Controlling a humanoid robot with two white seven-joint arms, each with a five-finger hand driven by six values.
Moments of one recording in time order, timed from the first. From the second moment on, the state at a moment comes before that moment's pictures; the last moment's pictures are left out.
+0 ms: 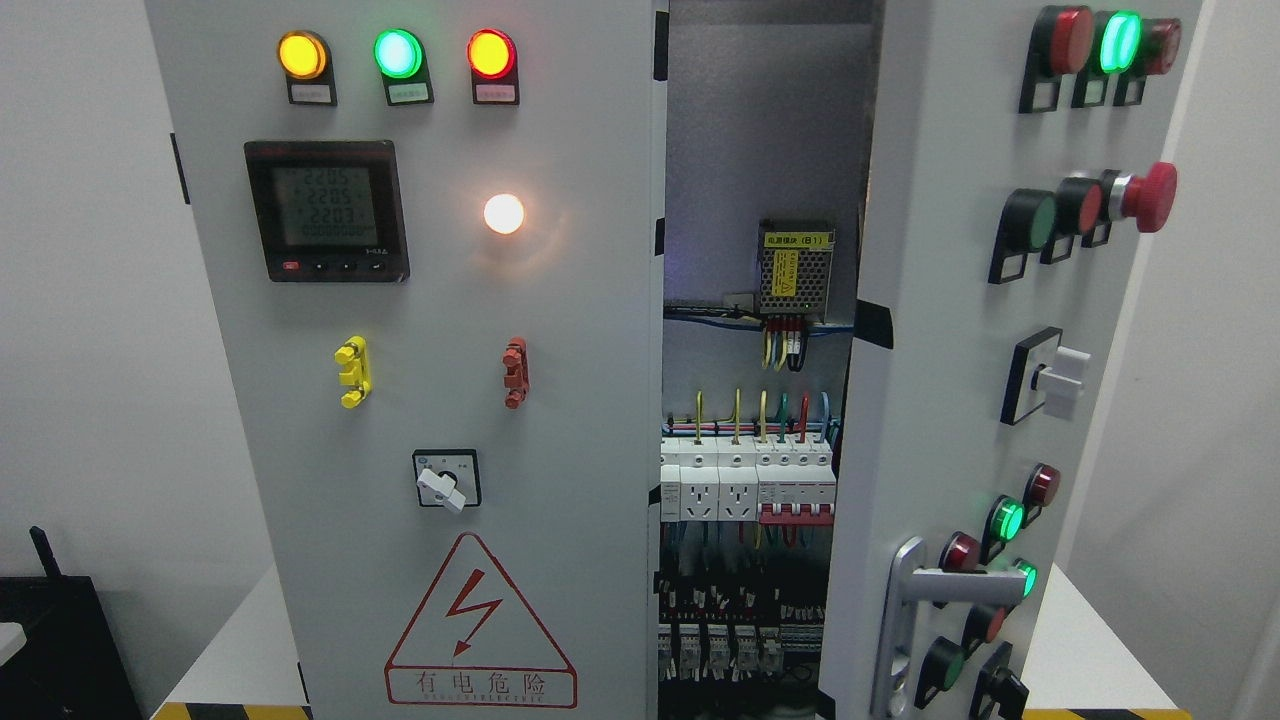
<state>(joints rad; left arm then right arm) 0.03 1.42 0.19 -1.44 1.68 -0.07 -0.89 0.09 0.12 0.10 -0.07 -0.06 0.02 0.16</state>
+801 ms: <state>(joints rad) -1.36 1.24 -0.91 -1.54 1.61 0.16 -0.88 0.09 0.12 0.10 -0.07 -0.06 0.02 0.16</state>
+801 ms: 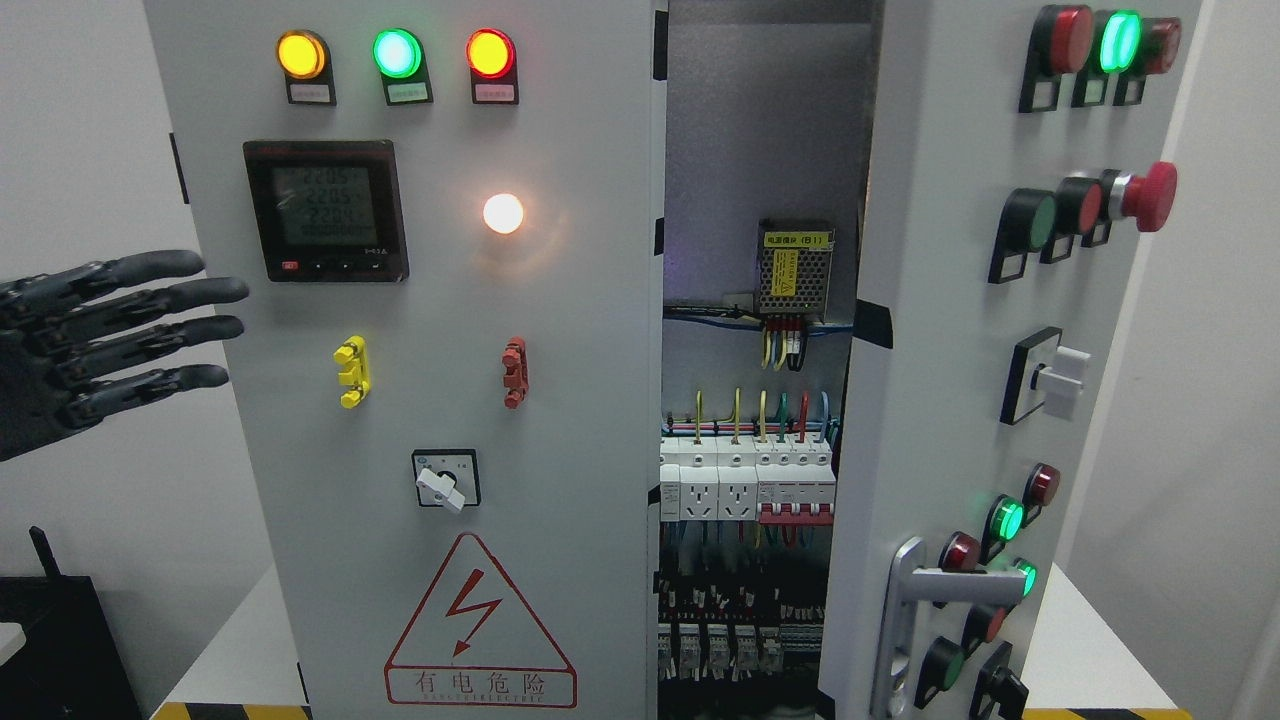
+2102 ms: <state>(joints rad) -1.73 0.65 -1.50 -1.45 1.88 0.16 -0.73 0.09 0.12 0.10 -0.07 -0.06 0.02 0.16</state>
